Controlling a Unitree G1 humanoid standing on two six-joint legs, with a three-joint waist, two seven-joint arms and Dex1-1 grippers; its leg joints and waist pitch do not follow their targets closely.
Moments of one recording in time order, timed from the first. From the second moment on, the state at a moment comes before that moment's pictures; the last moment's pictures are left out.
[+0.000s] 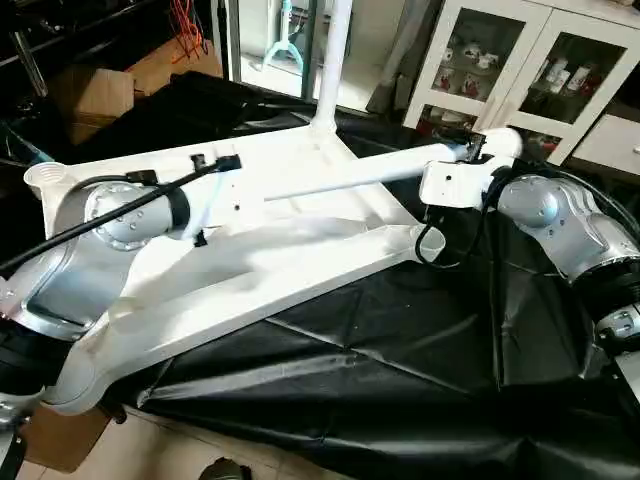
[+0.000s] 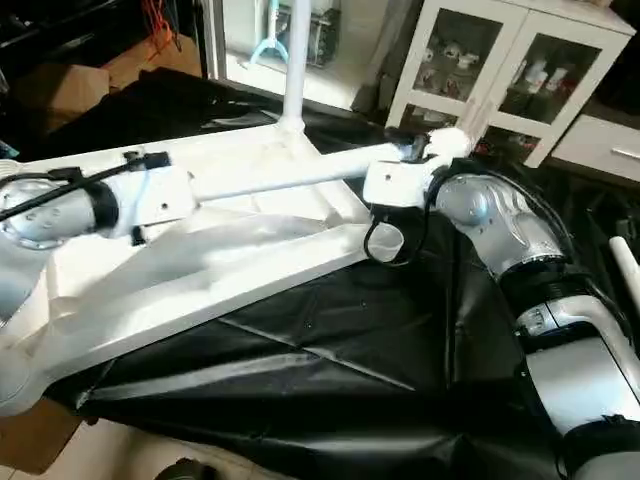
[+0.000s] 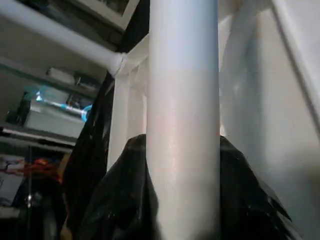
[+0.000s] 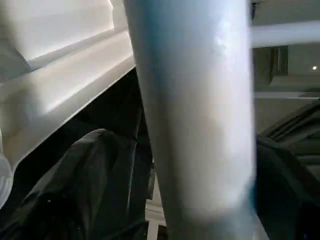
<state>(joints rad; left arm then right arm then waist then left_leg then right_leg) -0.63 0.81 -0.36 -0.11 0.24 0.36 -0.76 -0.91 -0.58 0.36 0.81 -0.55 -0.36 0.39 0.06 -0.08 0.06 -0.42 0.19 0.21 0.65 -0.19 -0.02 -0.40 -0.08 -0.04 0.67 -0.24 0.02</state>
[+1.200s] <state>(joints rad) -0.63 0.79 -0.35 -0.09 0.27 0.30 -0.77 -0.92 -0.58 0.36 0.86 -0.54 -0.38 0.41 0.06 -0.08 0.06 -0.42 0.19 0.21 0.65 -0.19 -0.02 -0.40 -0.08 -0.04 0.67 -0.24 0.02</state>
